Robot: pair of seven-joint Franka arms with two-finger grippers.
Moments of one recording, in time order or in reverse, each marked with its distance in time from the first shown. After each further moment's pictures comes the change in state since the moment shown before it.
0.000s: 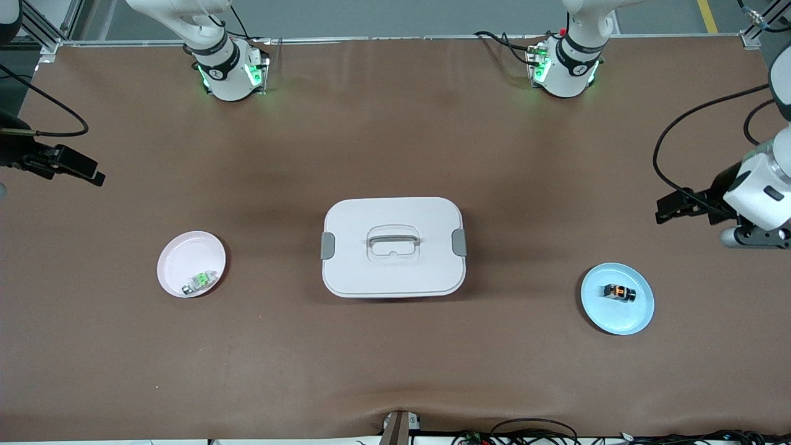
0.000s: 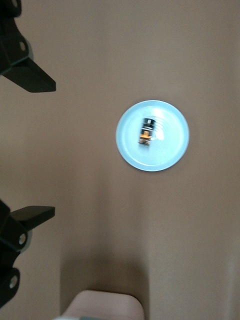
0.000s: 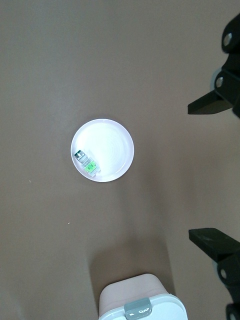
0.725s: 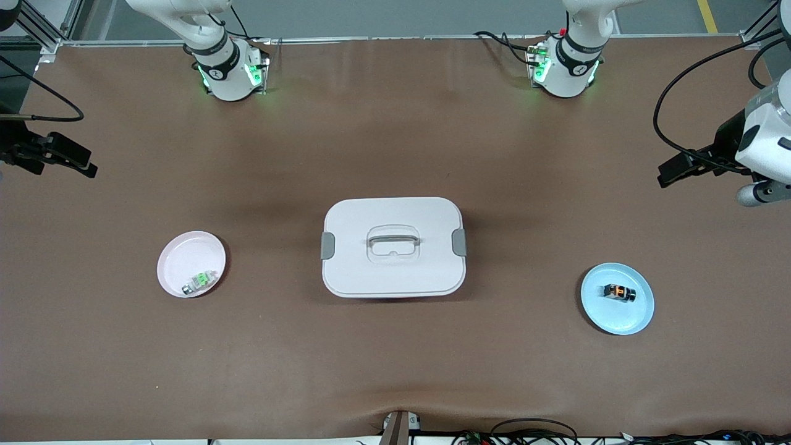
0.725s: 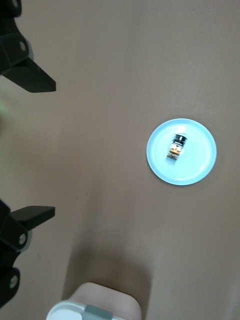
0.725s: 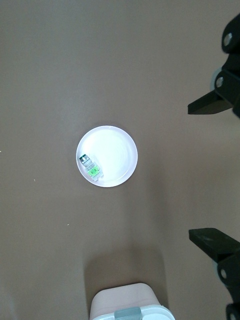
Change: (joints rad) left arm 0.004 -0.096 -0.008 -0.007 0.002 -0.126 -0.104; right arm 0.000 -0.044 0.001 -0.030 -0.035 0.020 -0.083
